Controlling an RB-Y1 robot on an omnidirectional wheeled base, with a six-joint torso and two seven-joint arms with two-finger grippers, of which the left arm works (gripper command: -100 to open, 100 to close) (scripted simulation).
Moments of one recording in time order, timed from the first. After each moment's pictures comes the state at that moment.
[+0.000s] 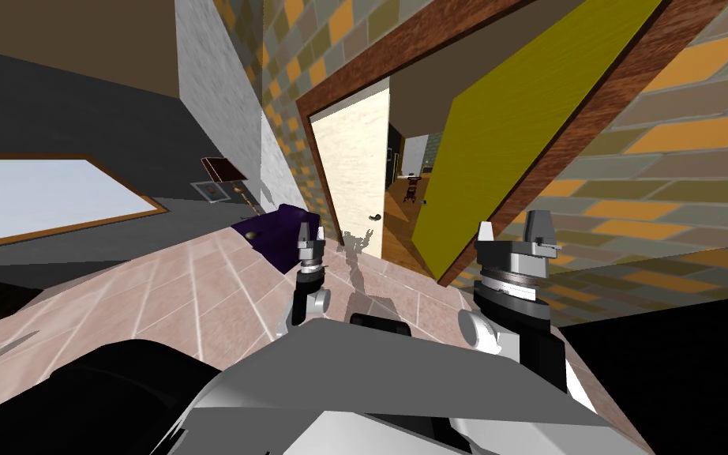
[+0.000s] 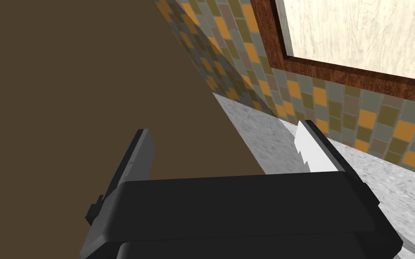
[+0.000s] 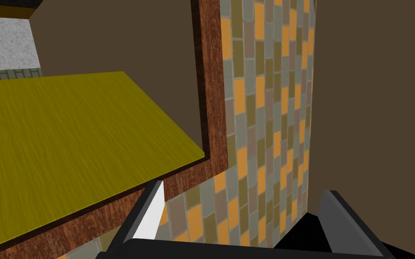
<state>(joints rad) 0.43 0.00 0.01 -2.15 -0.03 -0.67 0.03</state>
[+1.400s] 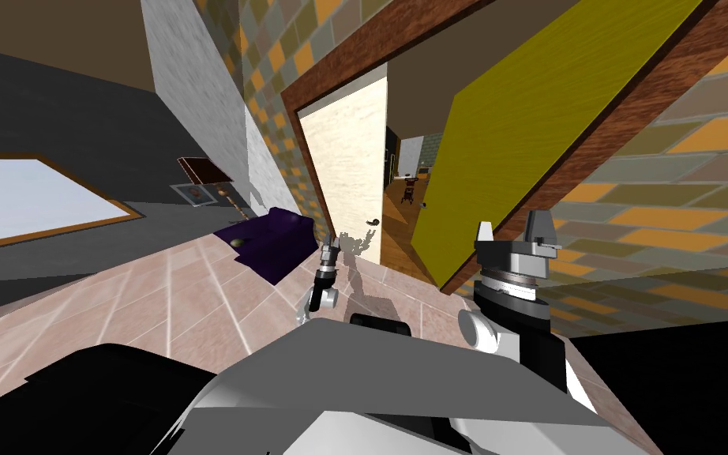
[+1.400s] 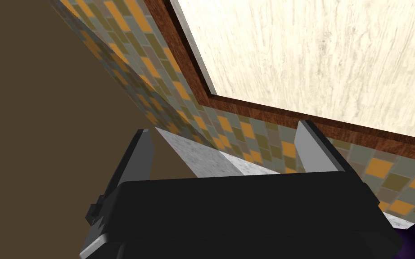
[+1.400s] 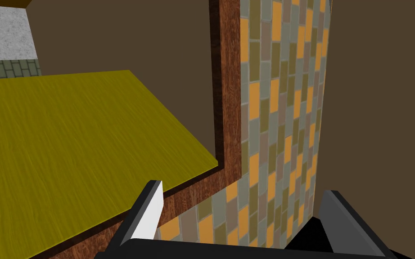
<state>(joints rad) 0.28 0.05 0.00 -1.77 -0.05 -0.71 0.05</state>
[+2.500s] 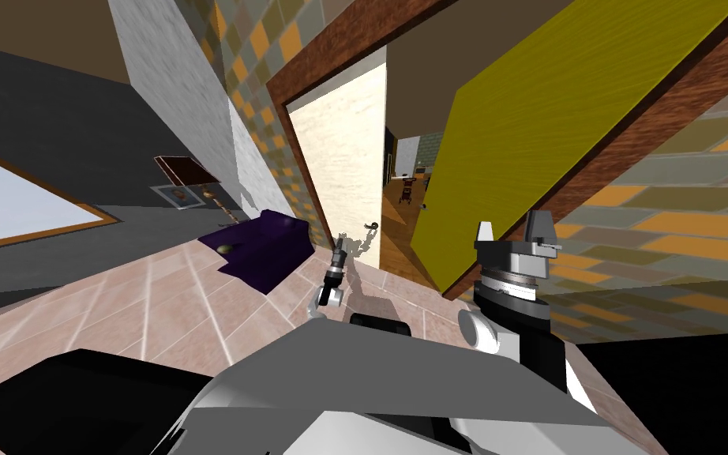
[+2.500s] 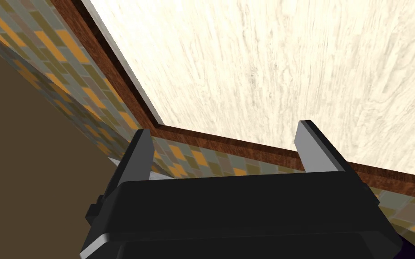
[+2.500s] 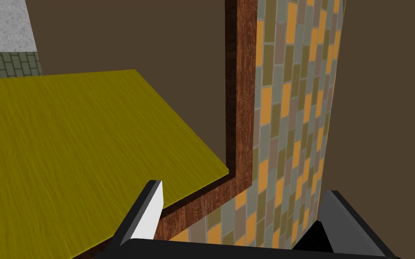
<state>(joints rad) 0.16 0.06 -0.02 -1.47 -0.08 -0.73 0.06</state>
